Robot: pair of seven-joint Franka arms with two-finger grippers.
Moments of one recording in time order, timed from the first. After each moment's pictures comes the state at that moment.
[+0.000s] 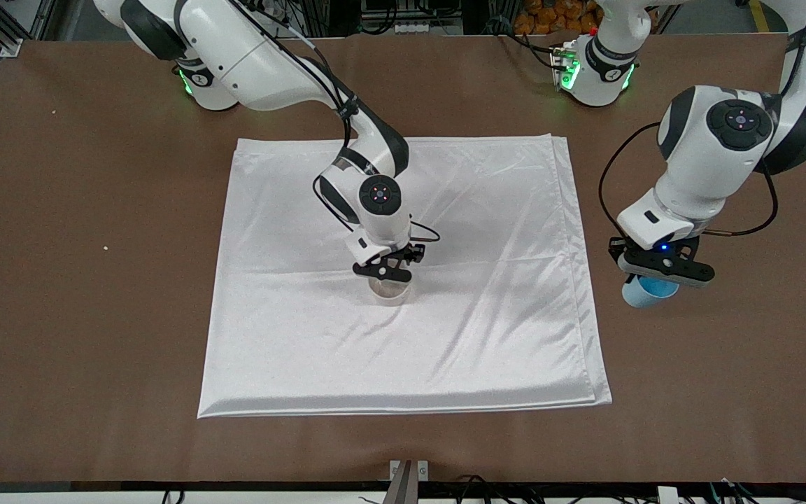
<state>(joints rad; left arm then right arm) 0.05 0.13 -0.30 -1.99 0.19 2.34 0.00 0.63 0.82 0.16 -1.44 -0.11 2.27 1.00</state>
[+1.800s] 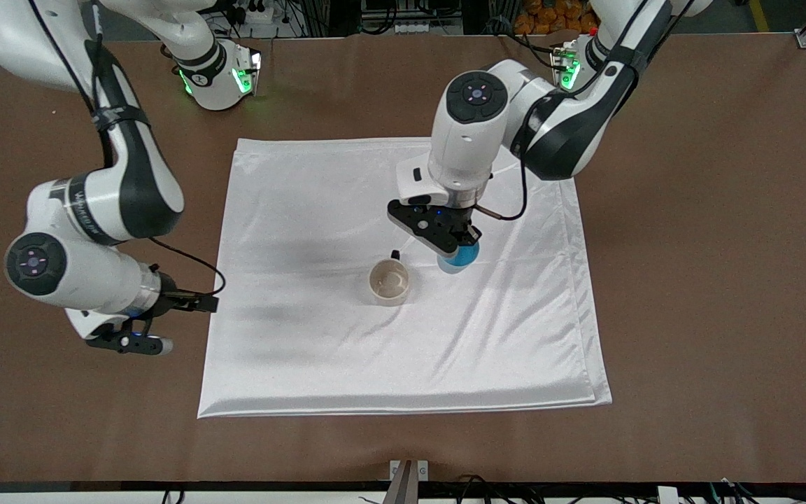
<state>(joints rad) -0.51 0.48 -0.27 -1.43 0.19 2.03 -0.14 0.00 0.53 0.16 -1.41 -0.05 1.85 0.28</state>
